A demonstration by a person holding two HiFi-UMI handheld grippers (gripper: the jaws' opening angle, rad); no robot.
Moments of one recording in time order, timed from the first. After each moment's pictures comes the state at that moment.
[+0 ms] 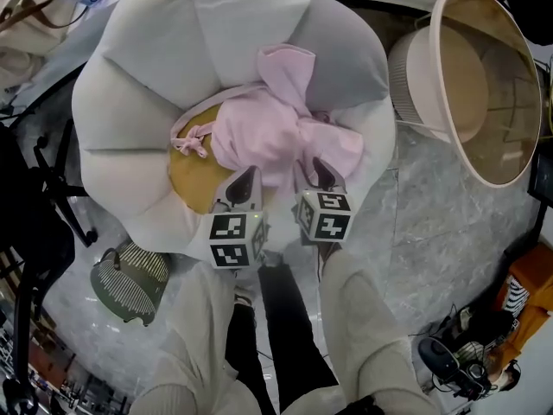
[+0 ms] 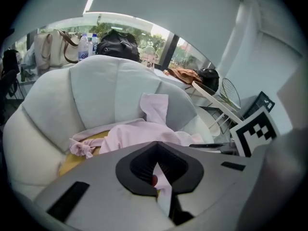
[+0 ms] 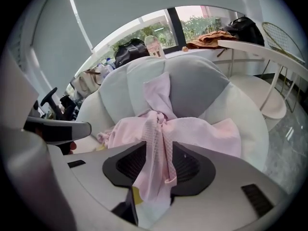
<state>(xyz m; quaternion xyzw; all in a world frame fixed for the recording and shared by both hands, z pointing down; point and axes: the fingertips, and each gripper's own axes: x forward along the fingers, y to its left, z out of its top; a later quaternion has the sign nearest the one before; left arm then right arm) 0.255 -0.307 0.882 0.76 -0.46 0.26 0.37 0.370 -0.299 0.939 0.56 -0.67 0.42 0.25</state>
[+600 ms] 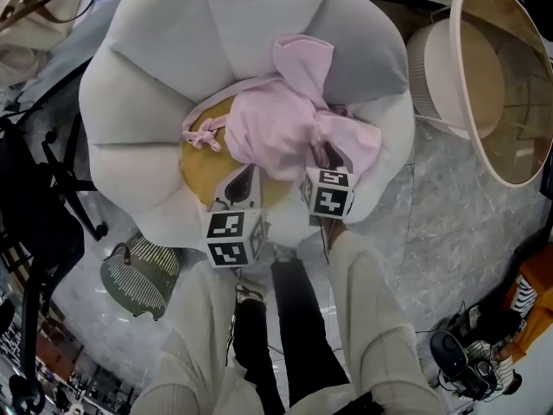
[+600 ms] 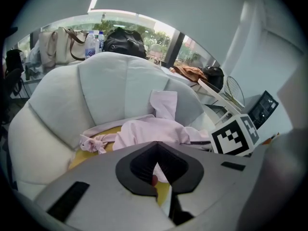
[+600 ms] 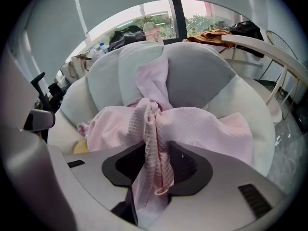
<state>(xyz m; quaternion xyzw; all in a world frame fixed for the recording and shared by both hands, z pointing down) 0.224 -0.303 0.893 0.74 -0.47 0.28 0.38 0.372 -0.313 0.991 0.58 -0.64 0.40 0.30</state>
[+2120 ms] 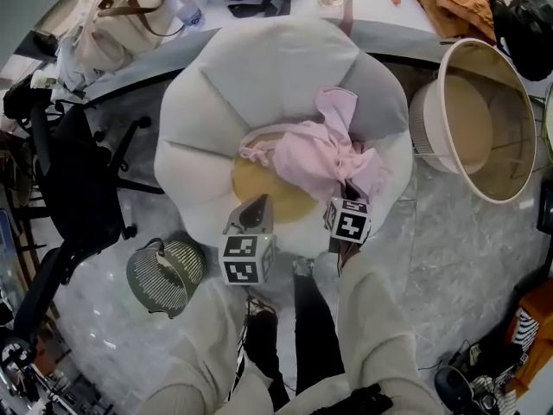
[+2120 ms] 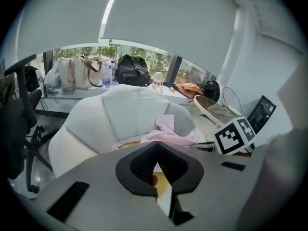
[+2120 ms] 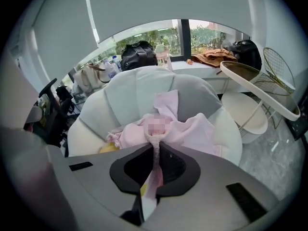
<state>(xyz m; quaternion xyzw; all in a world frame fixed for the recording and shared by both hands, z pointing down) 0.147 -0.259 0.745 0.75 -0.51 0.25 0.34 0.339 -0.281 0.859 0.59 -0.65 0.37 0.30</state>
